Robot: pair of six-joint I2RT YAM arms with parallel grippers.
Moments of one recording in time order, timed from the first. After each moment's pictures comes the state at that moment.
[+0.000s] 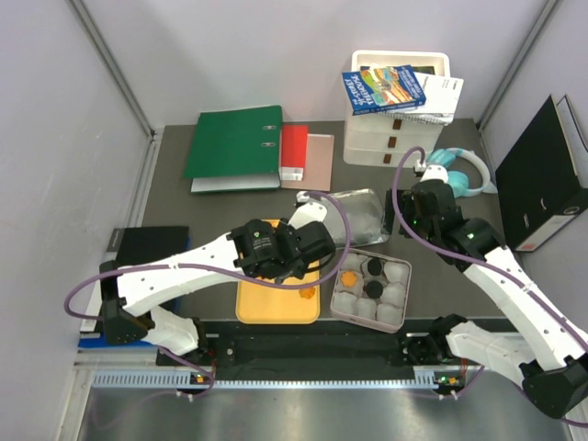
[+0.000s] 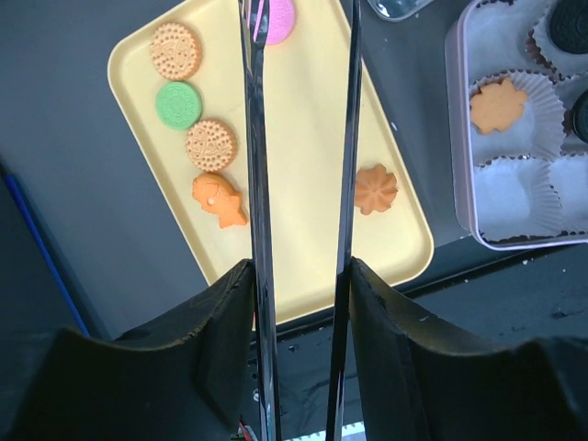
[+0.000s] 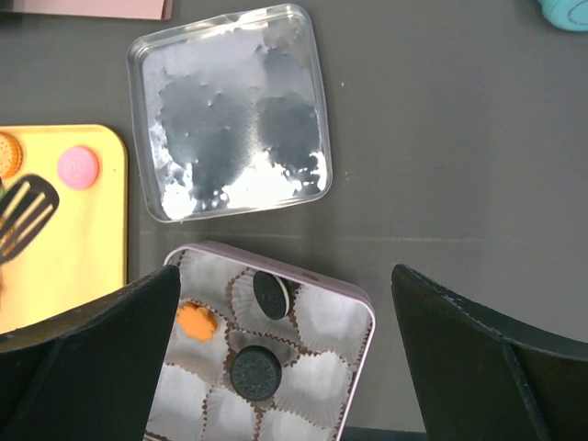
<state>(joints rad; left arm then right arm) -1.23 1.42 1.46 -1.18 -0.55 -0.65 0.52 0.96 1.02 -0.76 0.31 0.42</state>
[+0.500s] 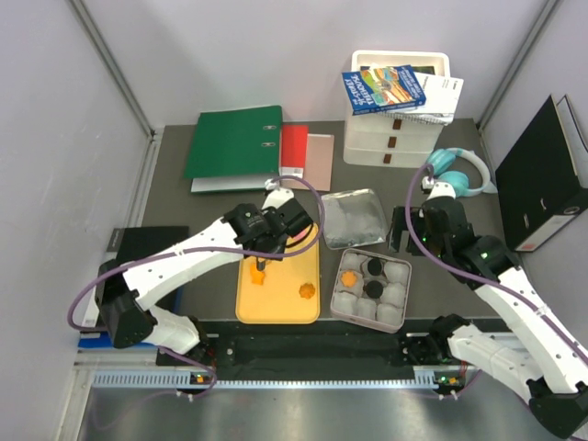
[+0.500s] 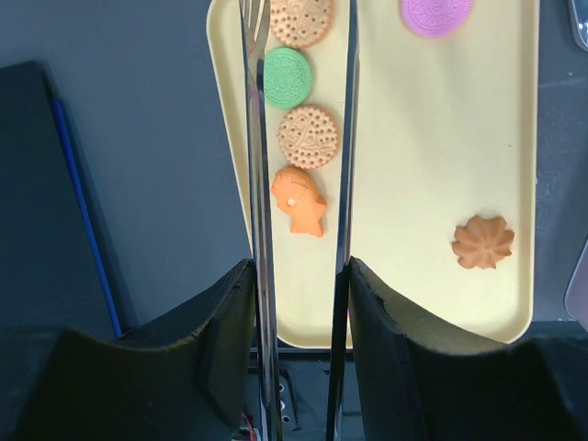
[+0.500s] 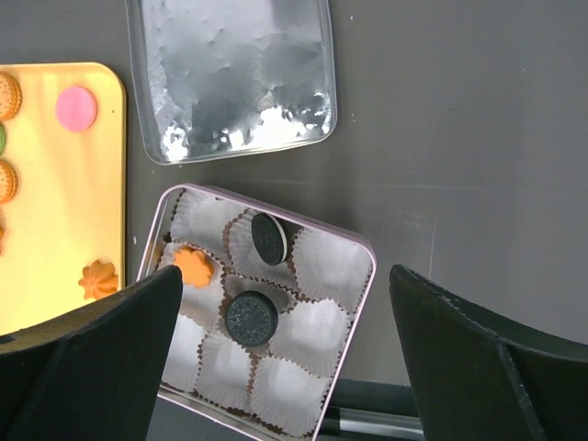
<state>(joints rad) -0.99 1.42 1.32 -1.15 -0.55 -0.69 0.52 0.82 0.94 -0.86 0.24 0.44</state>
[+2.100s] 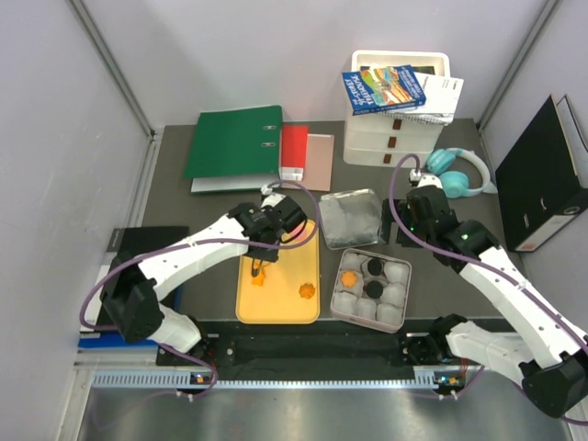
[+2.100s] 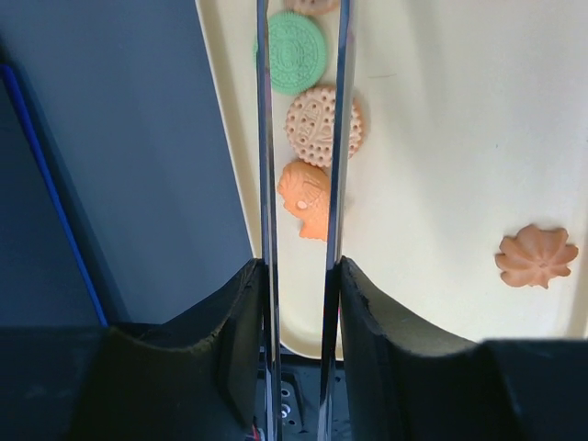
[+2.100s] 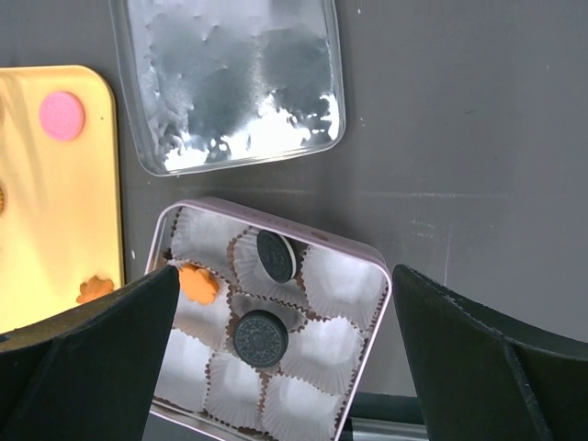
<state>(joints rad) -0.86 1.47 1.18 -1.05 -0.44 -0.63 0.52 0.96 0.96 -0.81 0.23 0.47</state>
